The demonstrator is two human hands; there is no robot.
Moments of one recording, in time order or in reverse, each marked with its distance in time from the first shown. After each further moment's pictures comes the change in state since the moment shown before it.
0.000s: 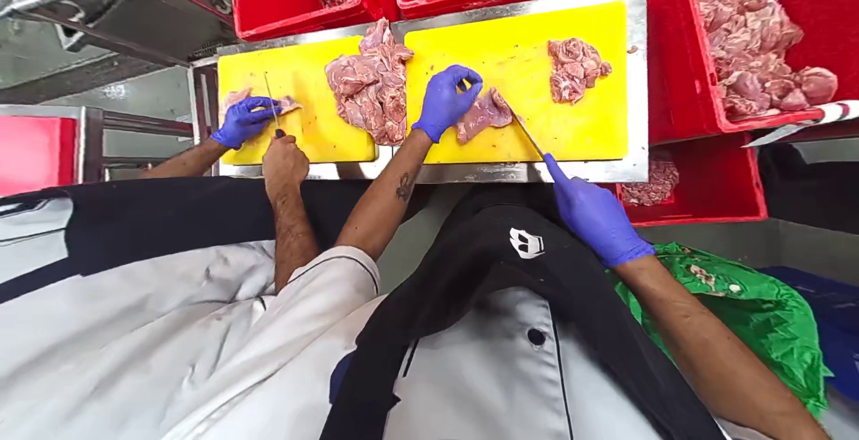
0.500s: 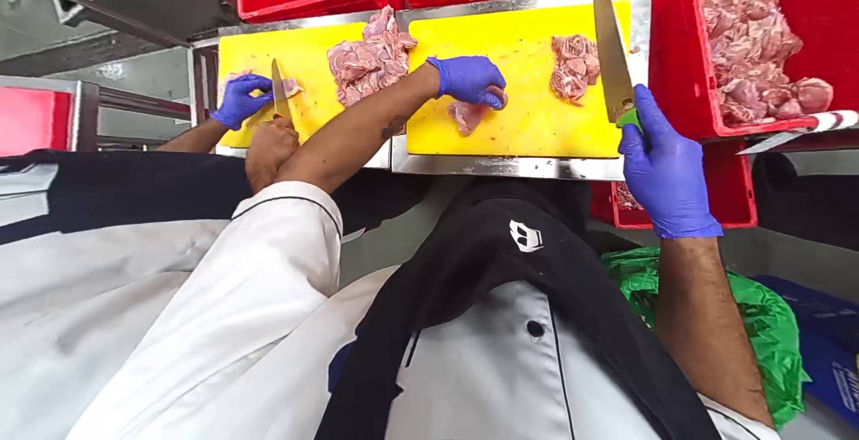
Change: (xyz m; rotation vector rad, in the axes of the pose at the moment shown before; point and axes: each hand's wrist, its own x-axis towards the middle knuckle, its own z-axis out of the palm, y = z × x) left_hand 0.058 0.047 -0.025 0.334 -0.924 0.400; right_hand 0.008 0.042 -0.071 0.273 0.443 0.036
